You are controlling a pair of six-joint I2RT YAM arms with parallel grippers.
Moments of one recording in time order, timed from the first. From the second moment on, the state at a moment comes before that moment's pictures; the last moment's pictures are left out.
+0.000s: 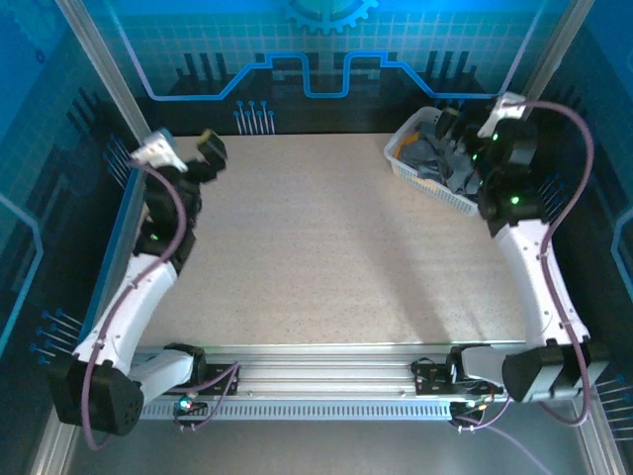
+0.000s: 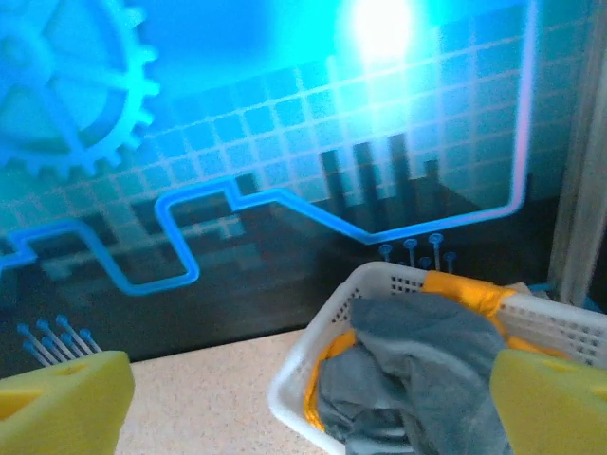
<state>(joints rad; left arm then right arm) -0.09 1.12 1.02 0.08 -0.25 -0.53 0.04 1.28 1.41 -0.30 0.10 0.29</state>
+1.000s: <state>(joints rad) -0.39 1.33 1.33 -0.48 0.12 -0.75 -0.01 1.88 1.93 -0.84 0.15 0.40</state>
